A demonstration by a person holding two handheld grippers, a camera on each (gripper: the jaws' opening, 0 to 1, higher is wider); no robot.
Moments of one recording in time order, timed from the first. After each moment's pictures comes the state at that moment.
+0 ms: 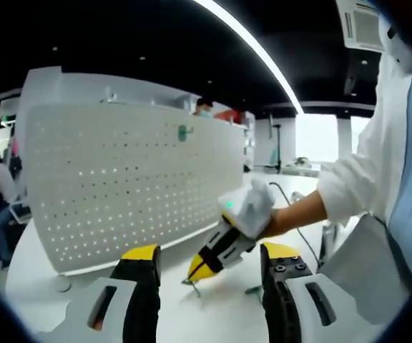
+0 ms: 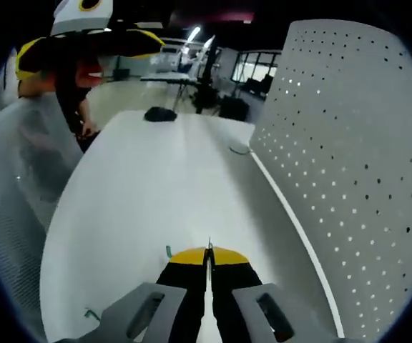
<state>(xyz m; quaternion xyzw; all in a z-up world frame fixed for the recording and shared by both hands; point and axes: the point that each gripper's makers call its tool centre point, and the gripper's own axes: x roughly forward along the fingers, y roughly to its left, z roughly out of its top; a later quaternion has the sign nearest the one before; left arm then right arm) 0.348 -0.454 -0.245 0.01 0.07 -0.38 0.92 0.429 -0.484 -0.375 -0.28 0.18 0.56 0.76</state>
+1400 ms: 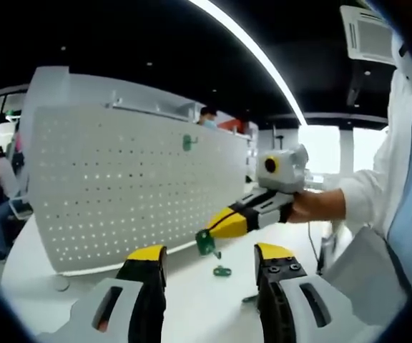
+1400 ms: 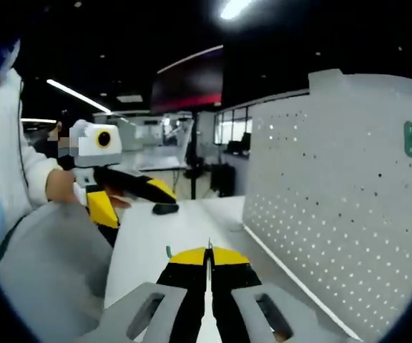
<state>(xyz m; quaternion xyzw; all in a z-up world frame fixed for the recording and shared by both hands) 0.348 -0.450 -0.233 -0.02 0.05 -0.38 0.93 0.382 -0.495 -0.248 -0.11 0.07 0.62 0.78</state>
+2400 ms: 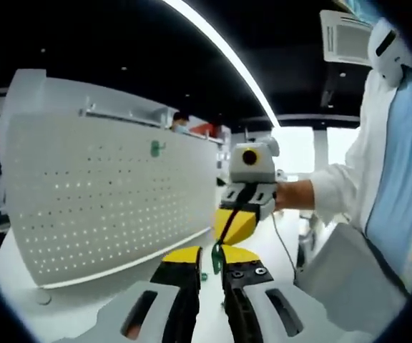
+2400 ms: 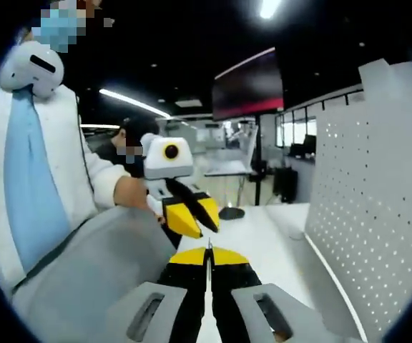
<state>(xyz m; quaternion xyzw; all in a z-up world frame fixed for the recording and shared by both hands) 0.324 -0.477 -0.228 -0.01 0.03 -0.46 0.89 0.322 -0.490 -0.230 -0.08 0.08 0.74 0.66</state>
